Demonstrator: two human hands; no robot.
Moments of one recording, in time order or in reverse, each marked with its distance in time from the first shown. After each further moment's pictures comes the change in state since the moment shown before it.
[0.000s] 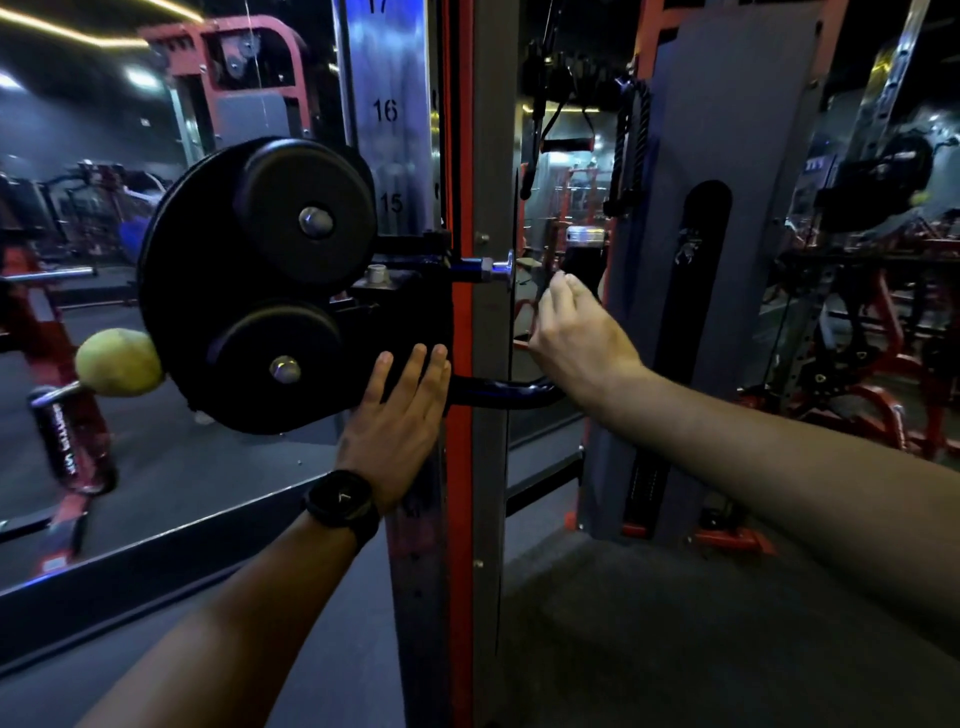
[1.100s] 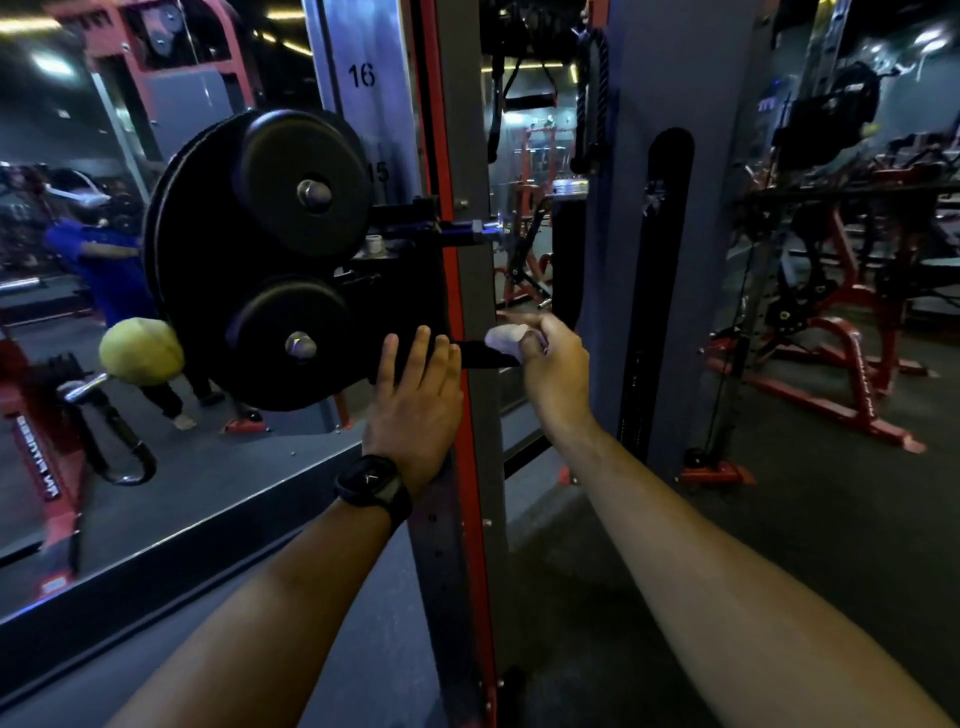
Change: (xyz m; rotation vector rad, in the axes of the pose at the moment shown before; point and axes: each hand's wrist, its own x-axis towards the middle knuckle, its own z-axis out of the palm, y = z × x) left_hand -0.004 0.009 -0.027 -0.266 -0.154 -0.035; right_hand -0.028 -0.081 -0.023 1.861 0.175 1.090
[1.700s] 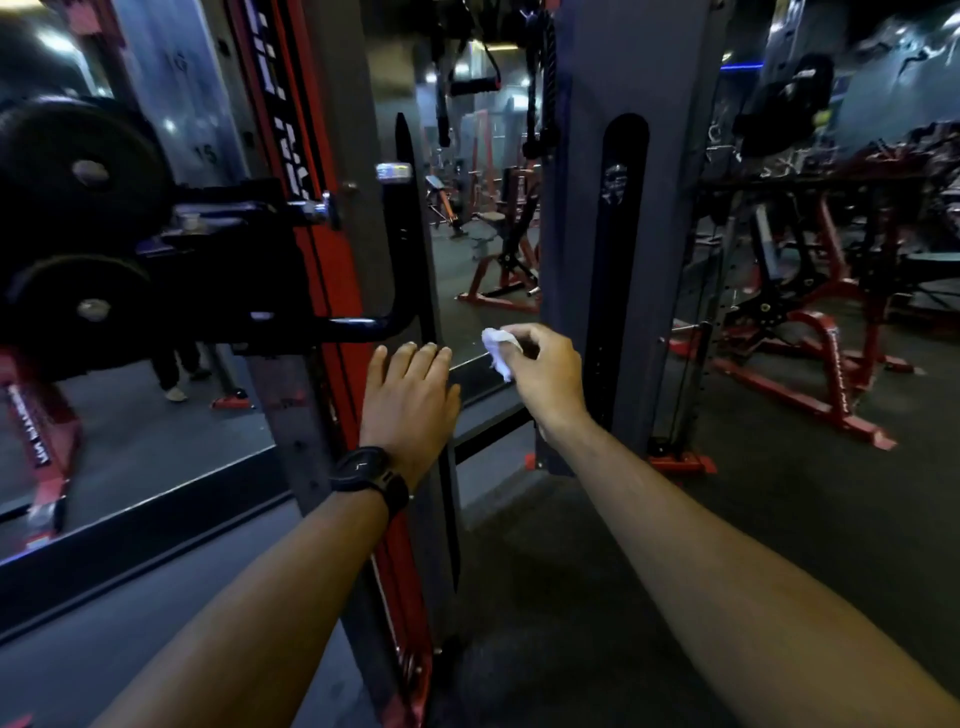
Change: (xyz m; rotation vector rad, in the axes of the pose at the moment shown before) left_hand 0.030 0.171 -0.091 -0.407 -0.067 -0.180; right_hand 0.016 0.069 -0.177 0.071 -0.116 0.122
